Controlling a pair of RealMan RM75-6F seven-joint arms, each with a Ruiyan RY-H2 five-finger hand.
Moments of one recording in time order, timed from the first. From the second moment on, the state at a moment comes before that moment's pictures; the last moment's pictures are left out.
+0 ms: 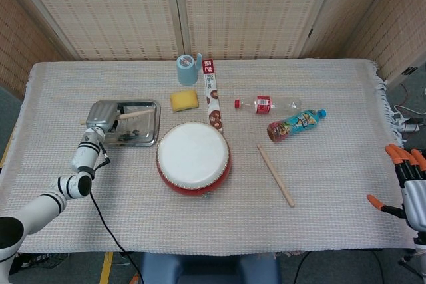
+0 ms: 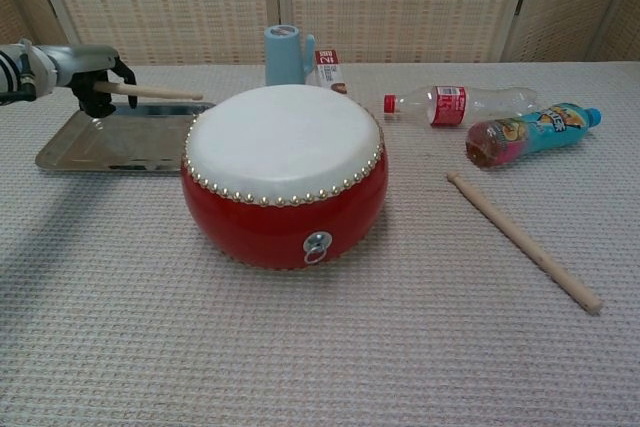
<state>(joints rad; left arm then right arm) -0.96 -1.60 -0.22 -0.77 0.78 0.56 0.23 0.04 -1.08 0.08 -1.56 -1.54 1.57 0.17</state>
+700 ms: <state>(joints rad) -0.97 -1.62 -0.24 -0.76 0.60 0.57 0.38 0.03 -1.08 0.08 -1.57 -1.54 1.58 0.17</state>
